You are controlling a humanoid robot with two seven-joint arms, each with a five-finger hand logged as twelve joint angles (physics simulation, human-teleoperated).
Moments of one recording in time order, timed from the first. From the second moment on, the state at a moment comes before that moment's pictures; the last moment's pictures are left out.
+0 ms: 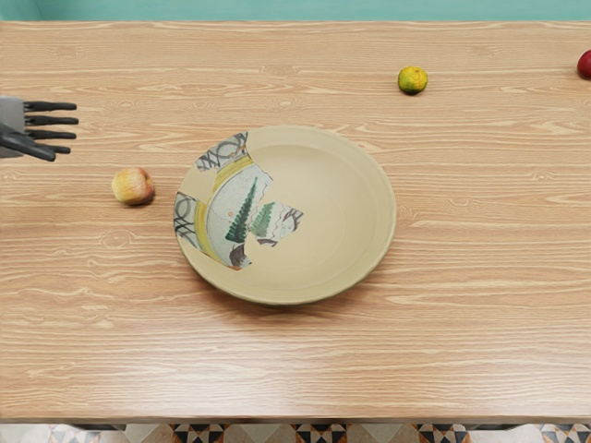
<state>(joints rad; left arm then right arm) -1.12 0.88 -0.31 -0.80 -0.13 -0.61 0.53 -0.09 0.00 0.07 0.23 -0.04 0.12 -0.04</state>
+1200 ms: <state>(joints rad) -1.29 0.59 -0.07 -1.16 0.87 -0.17 0.61 -0.09 0.00 0.07 0.23 -0.04 0.12 -0.04</state>
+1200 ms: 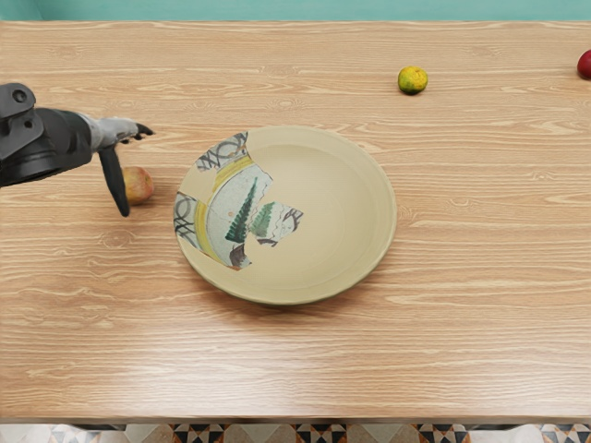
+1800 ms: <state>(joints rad) -1.24 0.55 -0.02 -1.16 0.92 -0.09 0.61 -0.09 0.00 0.07 0.23 -0.04 0.12 -0.04</state>
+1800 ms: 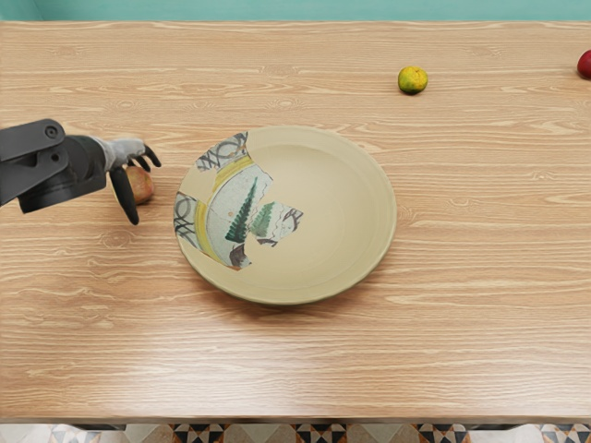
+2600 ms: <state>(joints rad) -1.22 0.54 0.04 -1.16 0.92 -0.09 0.61 -0.09 0.00 0.07 0.23 -0.04 0.12 -0.04</state>
